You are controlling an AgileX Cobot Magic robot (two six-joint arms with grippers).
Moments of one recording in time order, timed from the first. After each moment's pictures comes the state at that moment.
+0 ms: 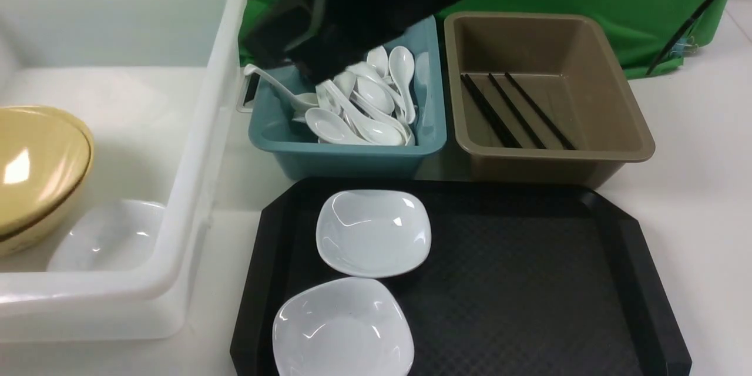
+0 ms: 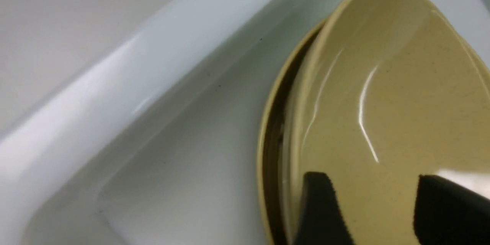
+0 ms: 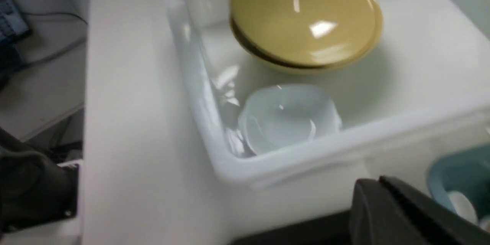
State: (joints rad) right arm 0.76 1.73 -1.91 0.48 0.99 -0.52; left arm 0.78 1.42 -1.06 -0.45 0.66 0.14
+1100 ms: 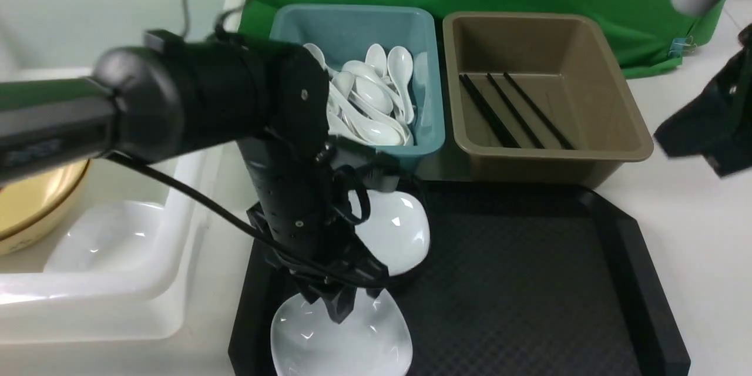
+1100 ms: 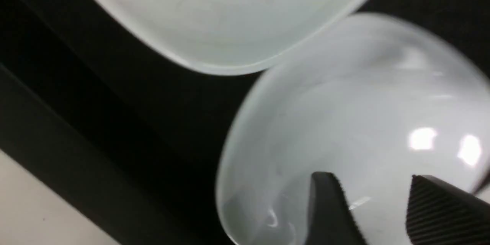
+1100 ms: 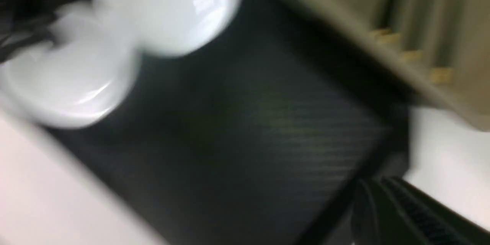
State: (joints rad) right arm 0.31 1.26 -1.35 0.29 1.19 -0.49; left arm -0.58 1.83 -1.33 -0.14 1.10 0.13
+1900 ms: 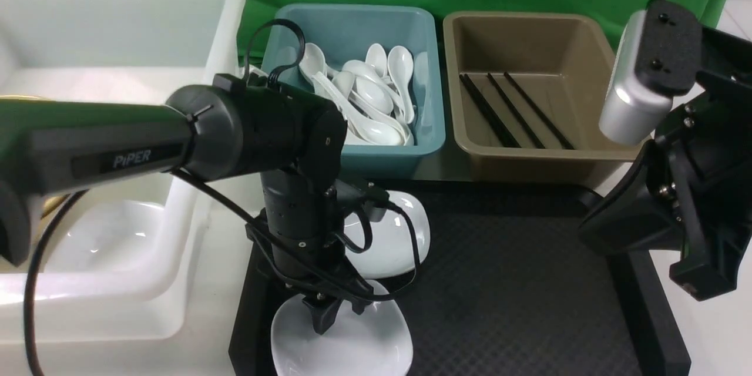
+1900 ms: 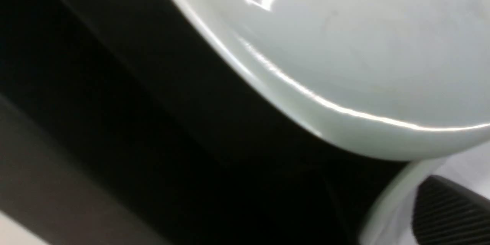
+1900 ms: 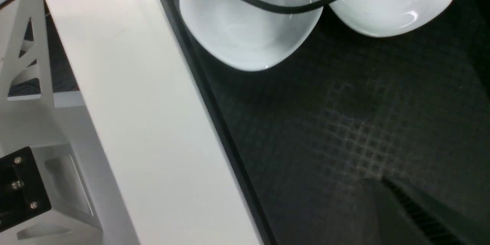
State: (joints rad) right arm 0.46 1.25 -1.25 0.40 1.21 -0.68; left arm -0.57 1.96 -1.33 -0.04 1.04 0.10
